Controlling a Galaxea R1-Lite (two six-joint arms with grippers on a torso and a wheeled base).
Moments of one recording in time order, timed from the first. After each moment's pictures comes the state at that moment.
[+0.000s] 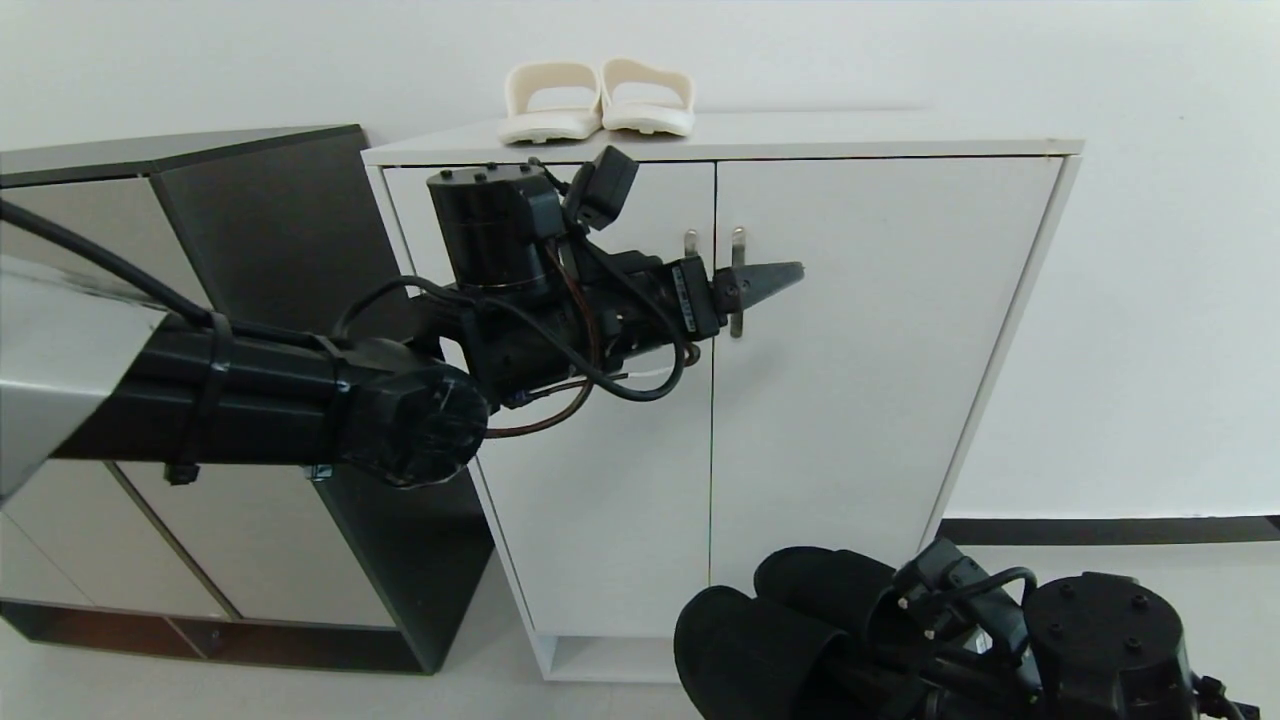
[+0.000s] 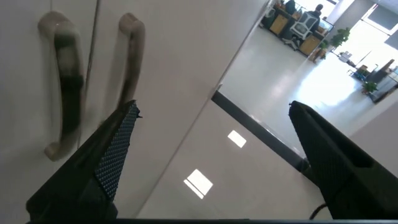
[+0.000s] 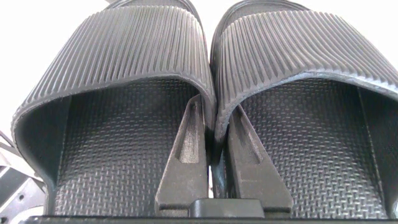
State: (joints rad) left arm -0.60 1.92 -1.31 -0.70 -0.42 -0.38; right arm 0.85 1.70 -0.26 -0.99 -0.10 0.18
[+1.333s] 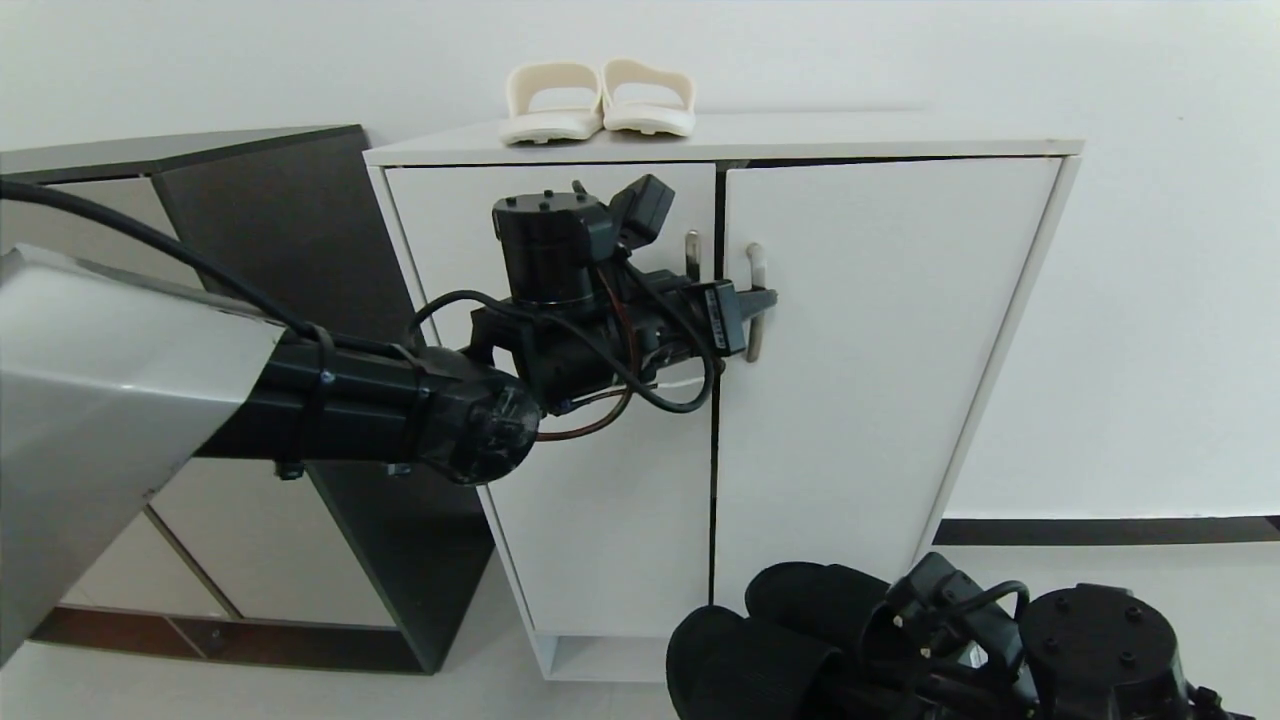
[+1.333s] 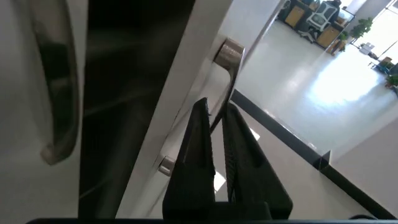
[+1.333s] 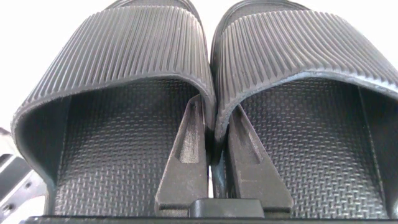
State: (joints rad) left arm -0.61 2.00 -1.37 -0.68 -0.36 -0.34; right arm 0.86 1.71 -0.25 -1.00 -0.07 0.17
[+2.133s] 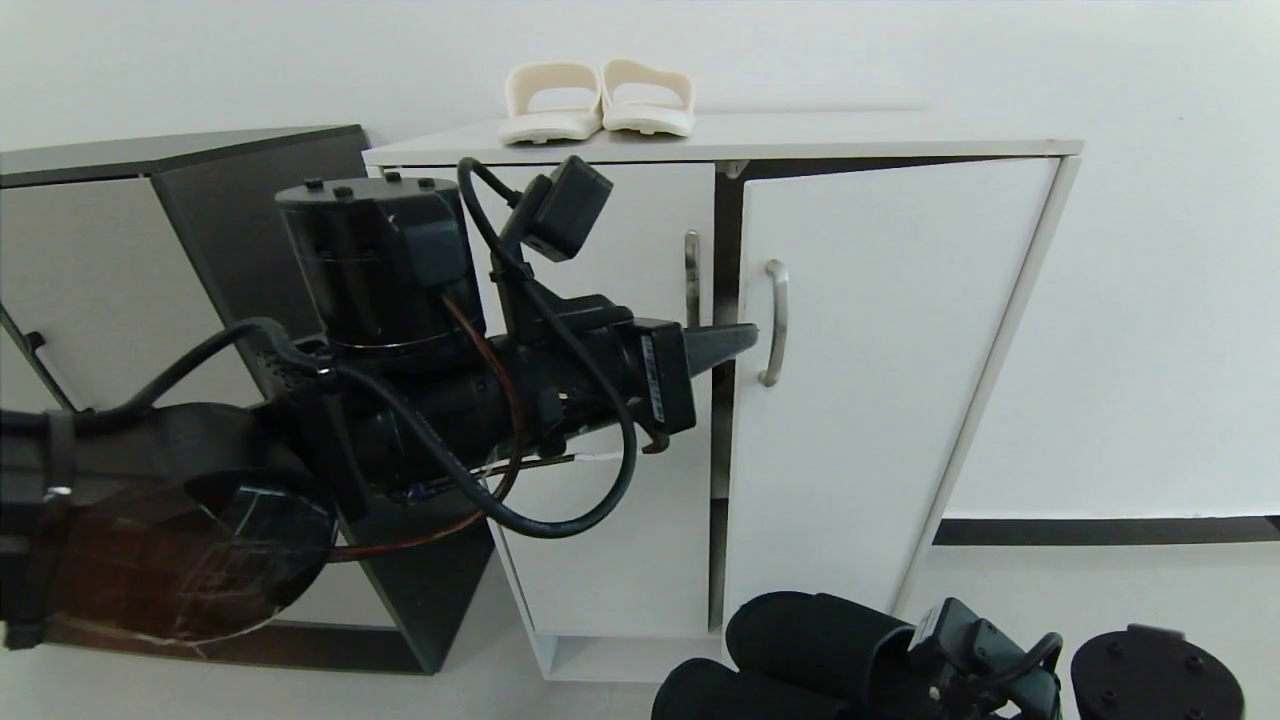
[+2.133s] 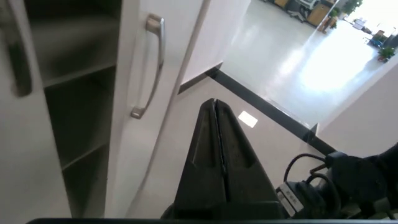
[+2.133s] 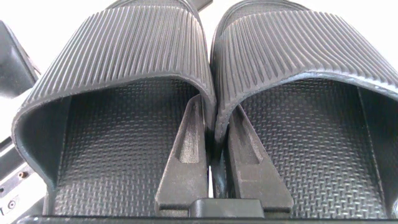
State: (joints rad) left arm -0.68 1.66 -1.00 -0.68 -0.36 -0.27; right arm 0.89 1.71 -0.13 -1.15 0.04 0.11
